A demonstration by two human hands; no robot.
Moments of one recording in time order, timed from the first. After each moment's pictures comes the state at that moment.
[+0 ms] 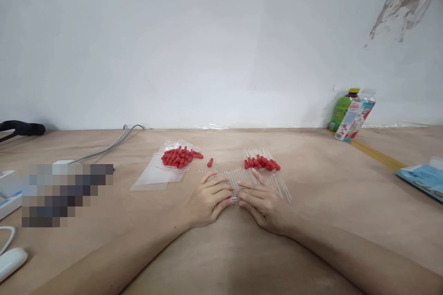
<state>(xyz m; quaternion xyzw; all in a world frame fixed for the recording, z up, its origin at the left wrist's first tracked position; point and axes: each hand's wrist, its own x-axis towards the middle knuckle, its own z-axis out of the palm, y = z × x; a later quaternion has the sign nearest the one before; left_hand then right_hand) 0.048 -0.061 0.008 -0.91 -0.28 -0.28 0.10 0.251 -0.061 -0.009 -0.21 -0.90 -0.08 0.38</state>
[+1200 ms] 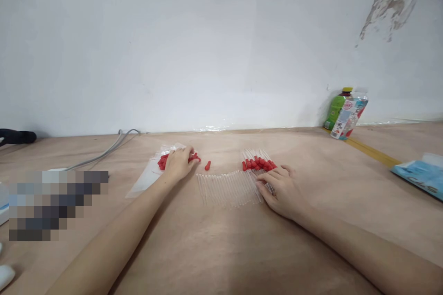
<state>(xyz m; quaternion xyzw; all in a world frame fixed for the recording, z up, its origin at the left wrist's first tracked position) -0.016 0.034 0.033 -0.75 -0.61 -0.19 0.14 0.284 -0.042 -0.008 -0.45 -0.80 -0.11 0.37</state>
